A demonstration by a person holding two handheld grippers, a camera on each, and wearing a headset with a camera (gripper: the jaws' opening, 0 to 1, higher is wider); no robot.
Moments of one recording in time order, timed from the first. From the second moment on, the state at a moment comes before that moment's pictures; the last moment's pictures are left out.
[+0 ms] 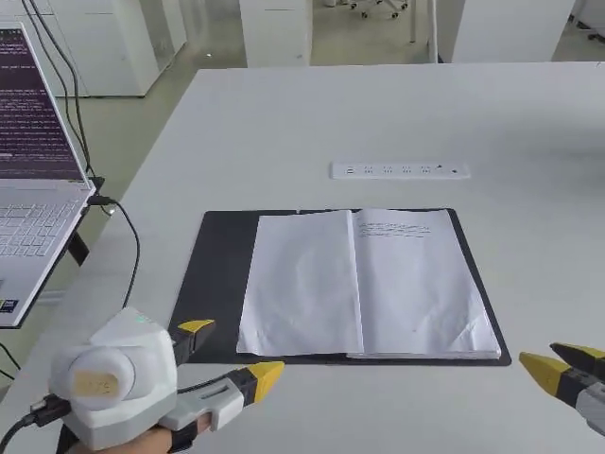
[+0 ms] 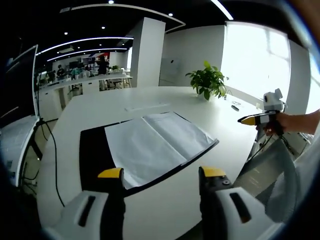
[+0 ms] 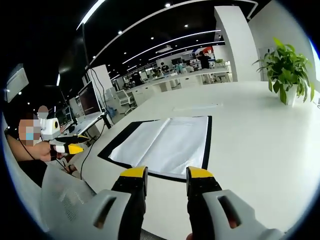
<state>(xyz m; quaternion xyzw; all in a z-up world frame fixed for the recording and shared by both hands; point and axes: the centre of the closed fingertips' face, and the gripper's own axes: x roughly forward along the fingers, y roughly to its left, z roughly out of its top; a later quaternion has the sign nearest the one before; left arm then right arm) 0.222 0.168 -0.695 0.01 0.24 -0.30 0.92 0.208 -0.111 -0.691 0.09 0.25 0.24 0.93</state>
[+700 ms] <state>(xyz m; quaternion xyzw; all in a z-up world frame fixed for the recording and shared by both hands) 0.276 0.025 -0.736 0.03 0.25 -0.39 0.89 0.225 -0.117 -0.723 0.11 0.27 0.24 0.93</state>
